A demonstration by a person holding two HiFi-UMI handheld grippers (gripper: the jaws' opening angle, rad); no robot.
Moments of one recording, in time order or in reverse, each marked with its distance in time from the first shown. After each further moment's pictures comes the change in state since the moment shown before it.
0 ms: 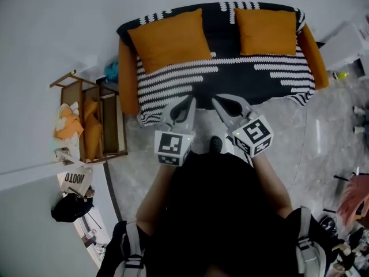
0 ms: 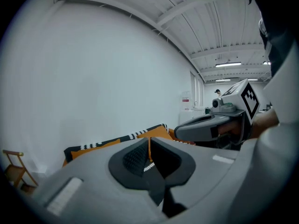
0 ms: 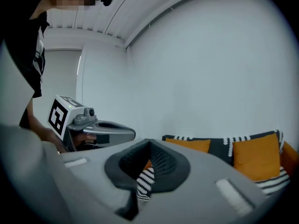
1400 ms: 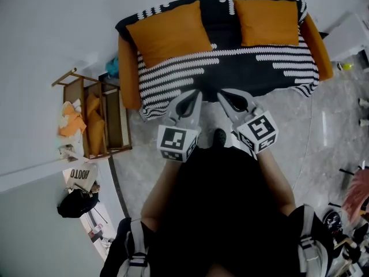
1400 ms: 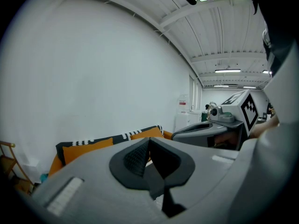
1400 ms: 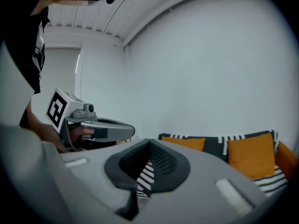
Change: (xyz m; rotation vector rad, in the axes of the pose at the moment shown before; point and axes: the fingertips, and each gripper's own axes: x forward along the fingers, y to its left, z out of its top) left arm 0.017 -0.033 0.001 -0.074 -0.006 -0.052; right arm -0.024 -0.020 -0.014 -0.002 0.008 -0.035
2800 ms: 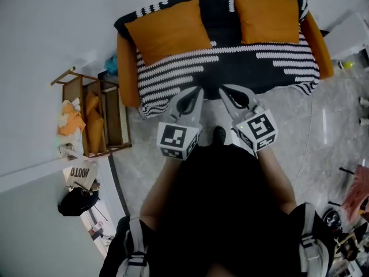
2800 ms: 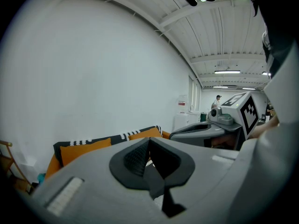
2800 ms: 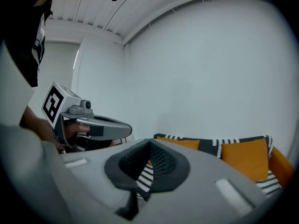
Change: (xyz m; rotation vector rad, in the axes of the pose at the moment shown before) left arm 0.010 -0.002 0.004 -0.008 -0.002 -0.015; right arm 0.002 -0.013 0.004 -0.044 0.000 -0.047
